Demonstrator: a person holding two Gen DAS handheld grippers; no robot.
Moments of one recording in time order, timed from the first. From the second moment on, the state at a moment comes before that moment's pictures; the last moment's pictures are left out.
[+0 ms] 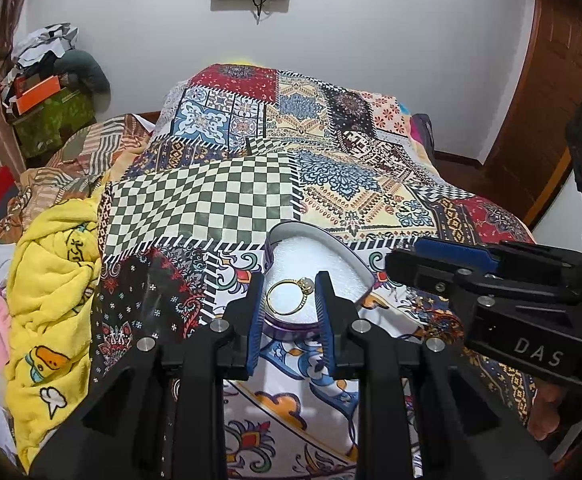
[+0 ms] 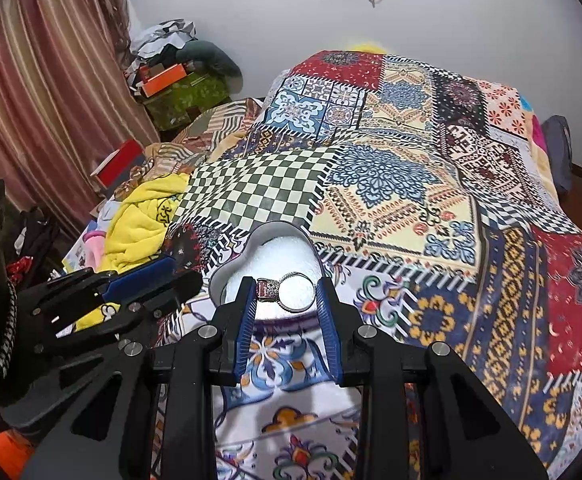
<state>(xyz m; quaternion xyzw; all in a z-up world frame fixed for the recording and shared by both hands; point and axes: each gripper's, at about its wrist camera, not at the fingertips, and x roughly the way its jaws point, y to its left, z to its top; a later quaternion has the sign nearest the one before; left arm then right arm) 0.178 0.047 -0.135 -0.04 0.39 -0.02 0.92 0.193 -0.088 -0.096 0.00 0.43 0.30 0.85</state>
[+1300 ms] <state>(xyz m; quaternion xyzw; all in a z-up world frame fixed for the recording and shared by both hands) 0.203 0.045 -0.163 -0.04 0.41 -0.03 0.91 0.224 -0.090 -0.102 0.02 0.45 0.30 0.84</state>
